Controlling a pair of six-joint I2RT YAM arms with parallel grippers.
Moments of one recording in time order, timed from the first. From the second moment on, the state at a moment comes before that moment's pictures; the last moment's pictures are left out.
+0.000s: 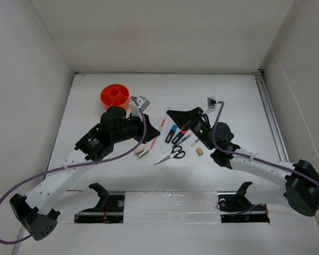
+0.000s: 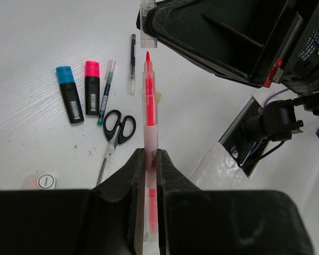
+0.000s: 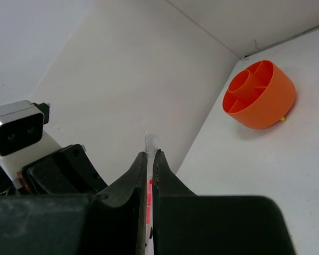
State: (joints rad) left arm -0.69 0.95 0.99 -0.43 0.32 -0.37; right arm 0.83 1.19 0.64 0.81 0.11 0.94
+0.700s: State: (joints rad) left arm -0.69 0.94 0.99 -0.44 0.32 -0.37; right arm 0.83 1.21 0.64 0.82 0.10 0.94
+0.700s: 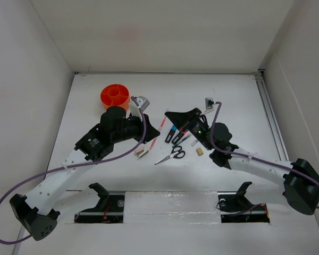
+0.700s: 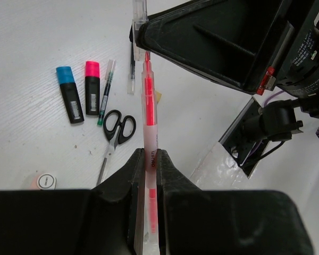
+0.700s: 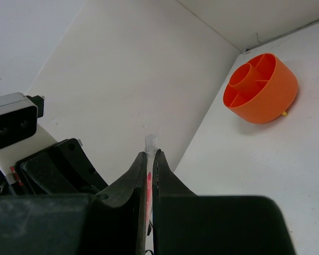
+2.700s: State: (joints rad) left arm -0.70 0.91 0.98 -0.45 0.17 -0.49; right arm 0.92 1.29 0.70 0.80 0.19 0.90
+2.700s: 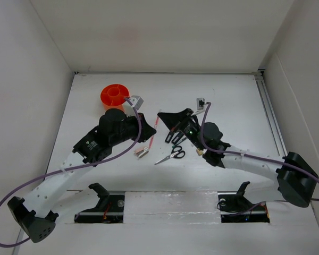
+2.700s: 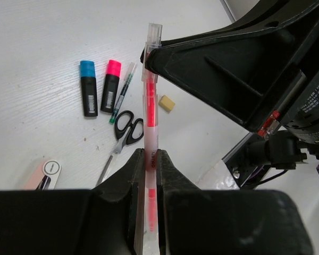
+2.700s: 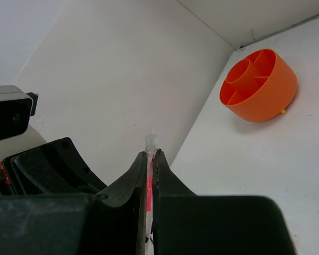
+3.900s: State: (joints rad) left arm -0.75 0.89 0.97 -0.55 0.04 -0.42; right arm 0.85 1.30 0.85 0.46 -0.14 0.81
